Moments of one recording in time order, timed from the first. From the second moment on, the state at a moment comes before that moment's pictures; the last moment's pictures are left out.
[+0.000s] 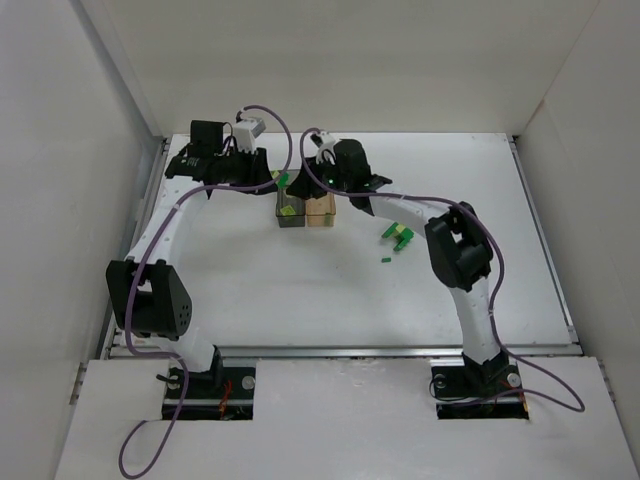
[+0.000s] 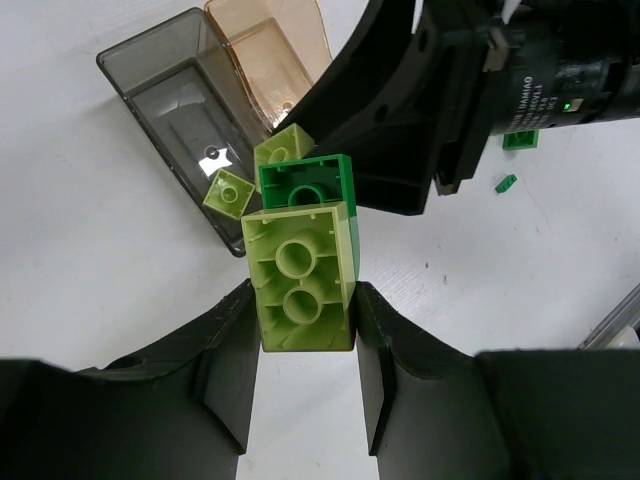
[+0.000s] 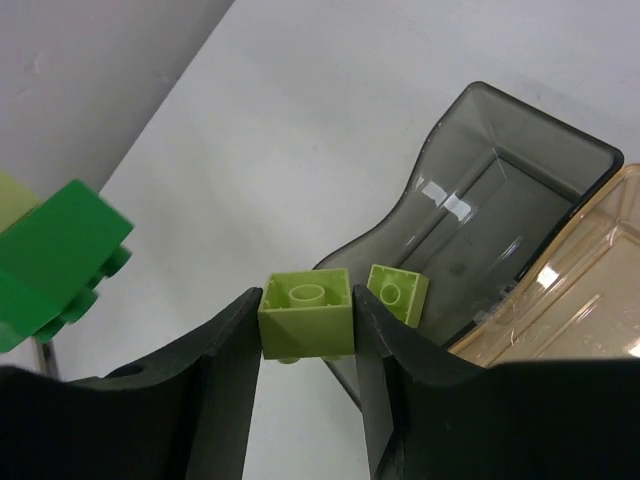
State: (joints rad) left arm -0.12 1.61 1.50 -0.66 0.57 0.05; right arm 0.60 2.19 1.71 0.15 -0.48 0.41
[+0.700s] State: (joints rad) left arm -0.15 1.60 1.53 -0.78 0.75 0.39; right arm 0.47 1.77 1.46 0.05 -0.71 -0.04
